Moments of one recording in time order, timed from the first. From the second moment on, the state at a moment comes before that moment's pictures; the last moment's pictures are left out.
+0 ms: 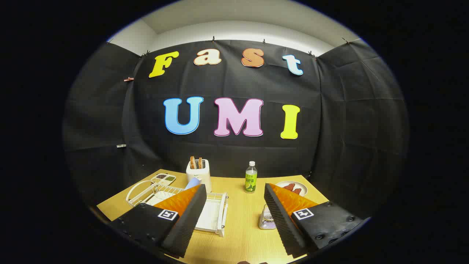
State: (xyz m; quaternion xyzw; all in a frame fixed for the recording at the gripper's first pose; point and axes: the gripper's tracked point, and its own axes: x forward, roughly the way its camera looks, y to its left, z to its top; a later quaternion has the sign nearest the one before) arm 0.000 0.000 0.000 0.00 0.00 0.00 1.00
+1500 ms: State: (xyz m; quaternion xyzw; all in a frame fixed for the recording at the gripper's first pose) arm 0.020 0.011 0.008 -0.02 0.01 0.04 1.00
